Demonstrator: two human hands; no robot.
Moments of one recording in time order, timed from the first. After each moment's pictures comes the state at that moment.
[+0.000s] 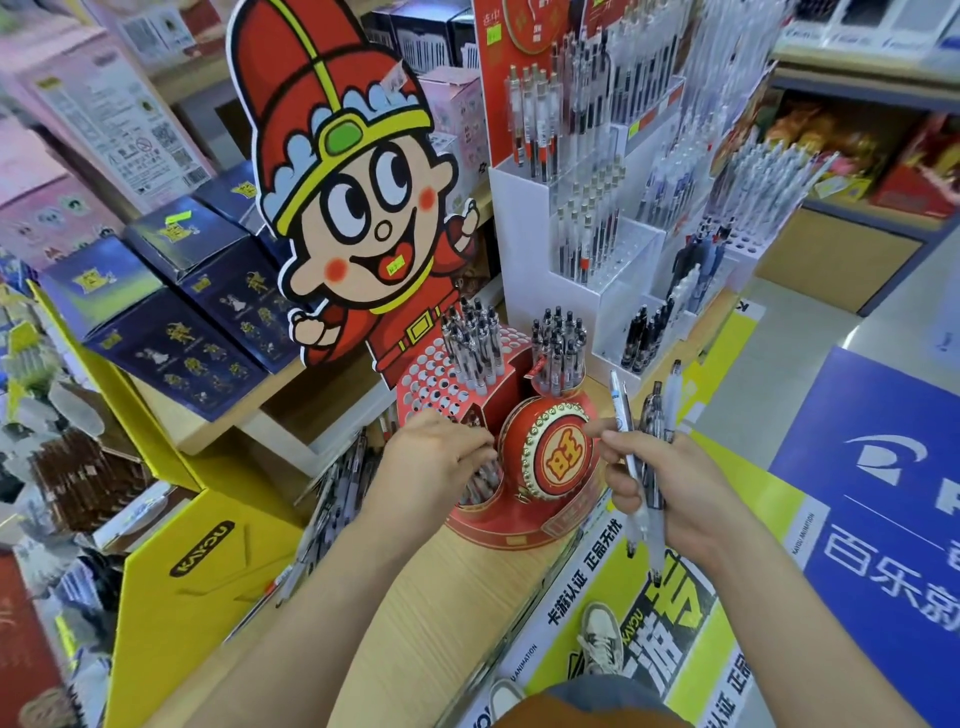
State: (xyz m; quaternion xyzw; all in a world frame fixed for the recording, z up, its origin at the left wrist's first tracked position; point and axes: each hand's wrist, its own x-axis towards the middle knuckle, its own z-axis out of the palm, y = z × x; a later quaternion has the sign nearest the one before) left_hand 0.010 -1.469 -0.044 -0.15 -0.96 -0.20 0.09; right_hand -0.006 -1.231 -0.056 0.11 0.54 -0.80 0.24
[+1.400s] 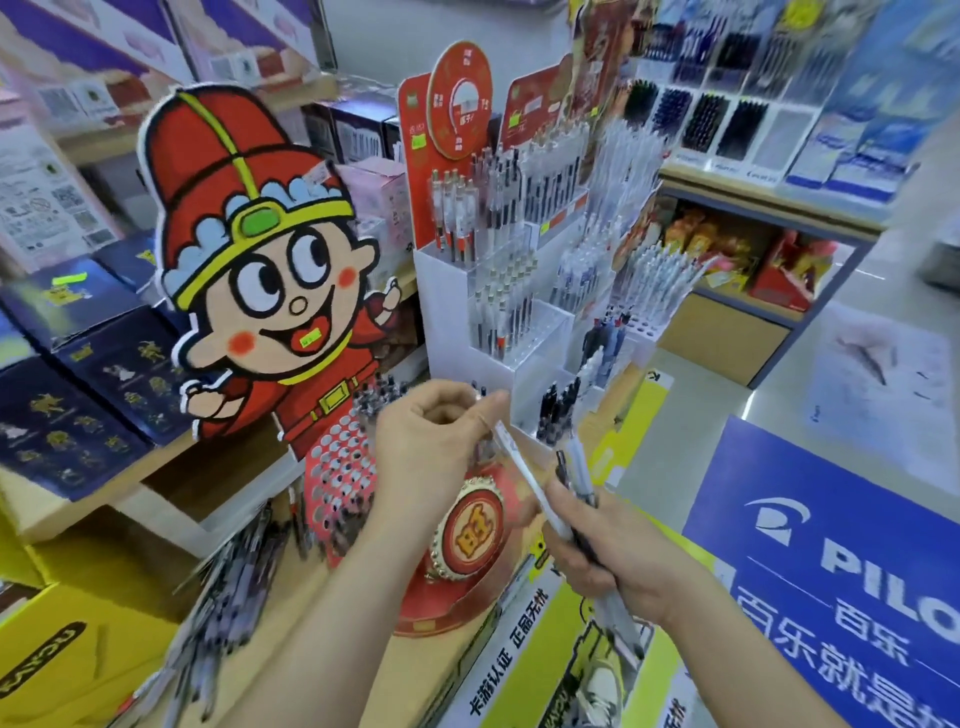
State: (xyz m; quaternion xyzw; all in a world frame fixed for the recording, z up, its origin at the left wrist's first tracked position) left_hand -0.035 -1.368 0.028 0.09 -0.72 -0.68 0.11; right_hand -0.013 -1.193 -0.020 -0.02 0.62 -0.71 0.34
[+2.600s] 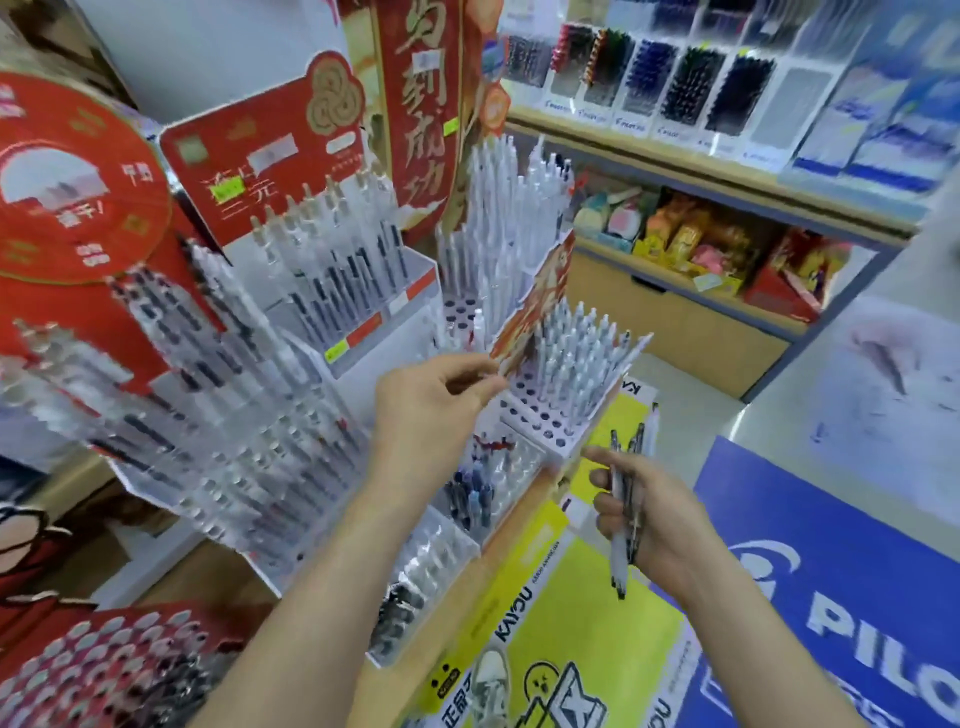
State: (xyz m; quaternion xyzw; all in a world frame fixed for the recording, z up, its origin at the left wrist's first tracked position) left_hand -0.344 -1.168 0.007 0.05 -0.83 -0.54 0.11; right_hand -0.316 -0.969 -0.060 0.24 0.49 -0.81 0.20
